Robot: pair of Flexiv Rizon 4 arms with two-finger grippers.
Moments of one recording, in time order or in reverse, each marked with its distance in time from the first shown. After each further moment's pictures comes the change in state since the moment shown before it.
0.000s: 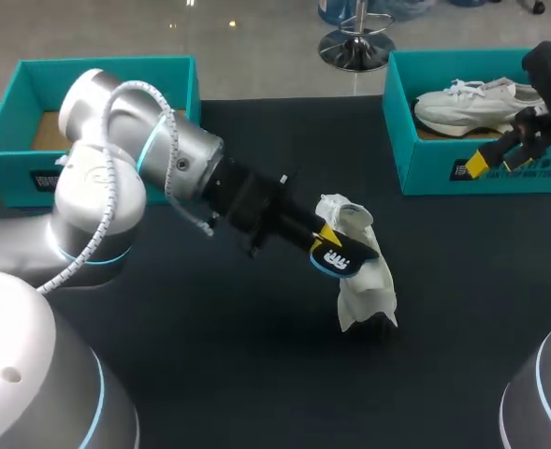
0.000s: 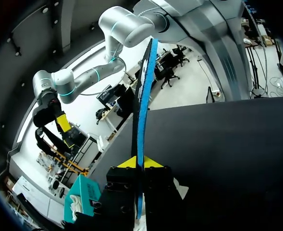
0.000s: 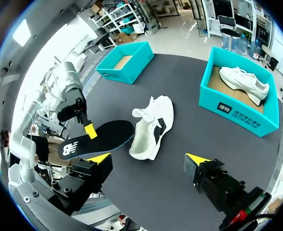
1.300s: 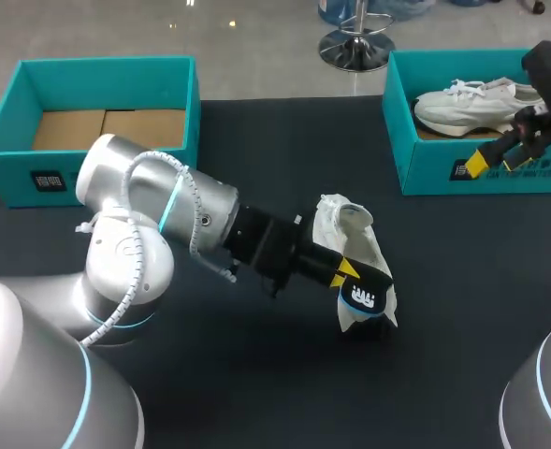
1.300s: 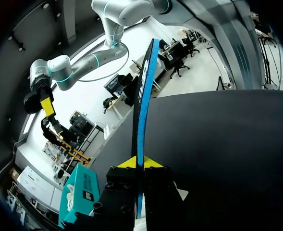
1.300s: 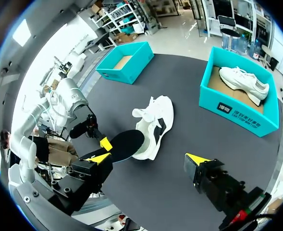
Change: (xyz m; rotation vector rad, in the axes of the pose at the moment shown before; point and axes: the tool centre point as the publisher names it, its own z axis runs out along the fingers) left arm 0.030 0.027 0.046 -0.100 -0.085 -0.026; right arm 0.000 0.001 0.000 0.001 -0.001 0.000
